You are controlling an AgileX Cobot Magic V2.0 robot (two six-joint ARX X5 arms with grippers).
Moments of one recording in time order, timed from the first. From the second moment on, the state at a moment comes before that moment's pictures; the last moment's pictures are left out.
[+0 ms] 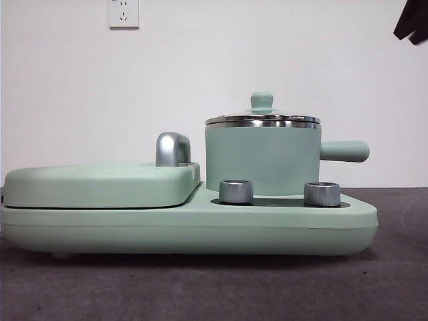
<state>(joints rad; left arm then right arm) -0.47 0.65 0.80 -0.77 0.00 -0.35 0.61 0.68 0.80 -0.69 0.05 0.20</state>
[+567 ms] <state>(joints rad) -0.47 0.64 0.80 -0.77 0.00 -0.34 0.61 0.67 0.80 -0.69 0.03 0.20</state>
